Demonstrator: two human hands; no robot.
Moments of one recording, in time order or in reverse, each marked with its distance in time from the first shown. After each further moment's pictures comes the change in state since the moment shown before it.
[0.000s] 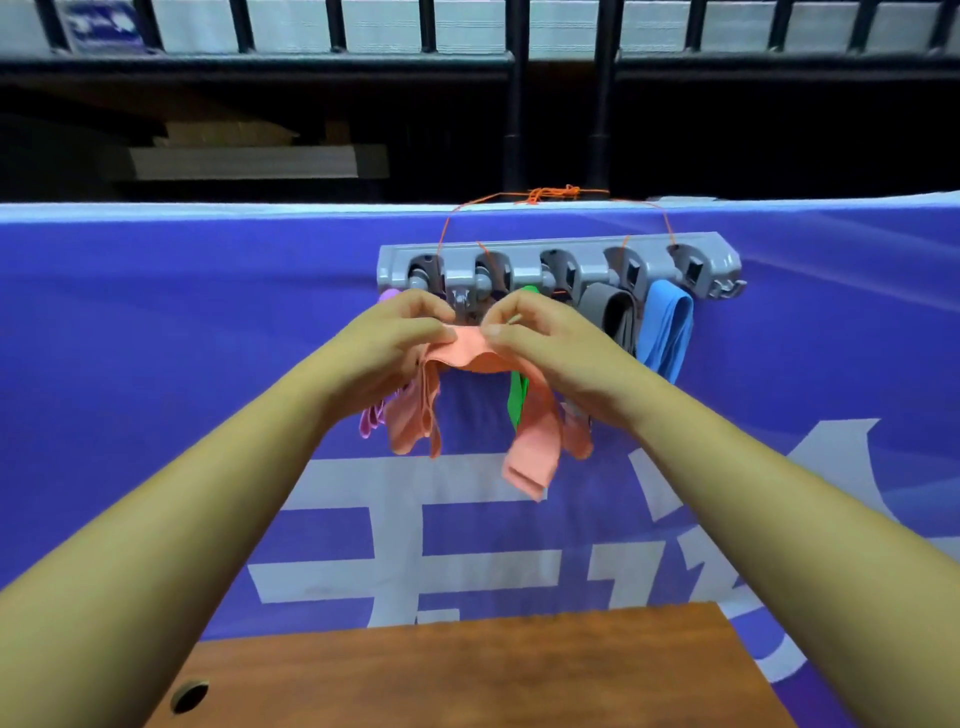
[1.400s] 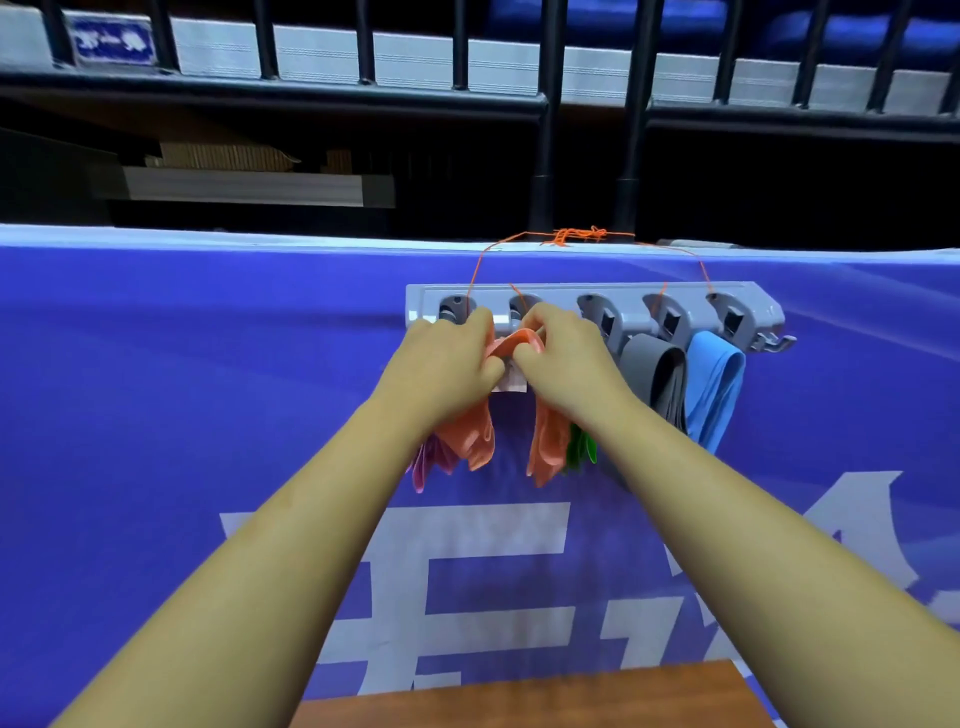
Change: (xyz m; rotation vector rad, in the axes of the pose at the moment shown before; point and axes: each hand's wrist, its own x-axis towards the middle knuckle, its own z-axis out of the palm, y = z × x) left_hand 0.067 -0.013 -0.013 1.274 0.315 0.428; right_hand 0.086 0.013 0.025 -0.522 0.383 0.034
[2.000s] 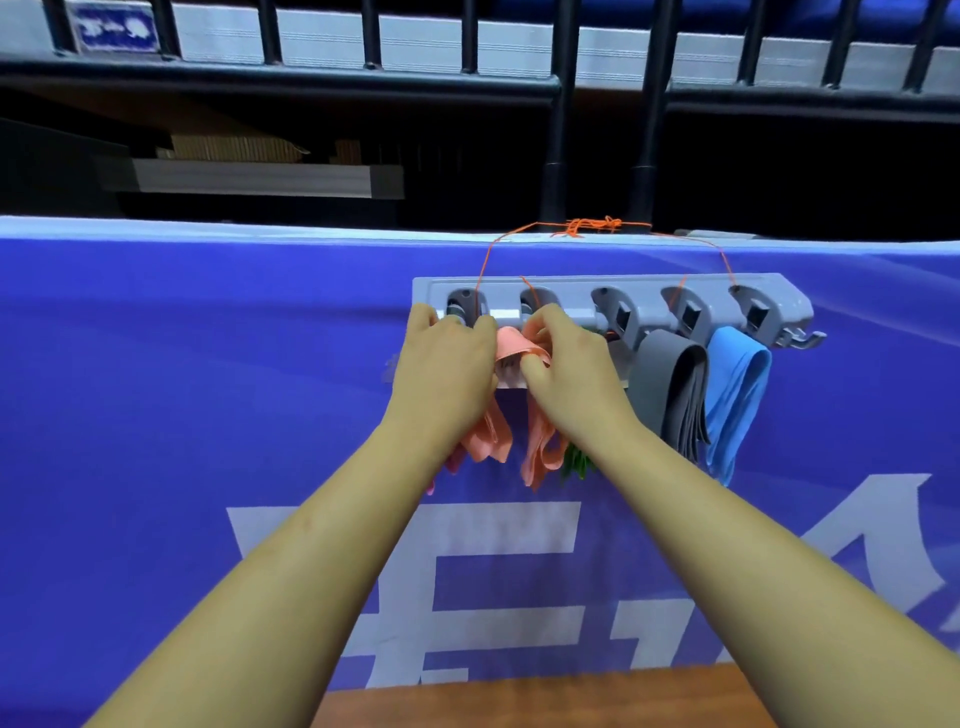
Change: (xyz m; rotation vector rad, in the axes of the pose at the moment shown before) left_hand -0.003 0.001 0.017 0.370 0.159 0.024; right_hand -0.003 0.021 0.023 0.058 0.101 -0.142
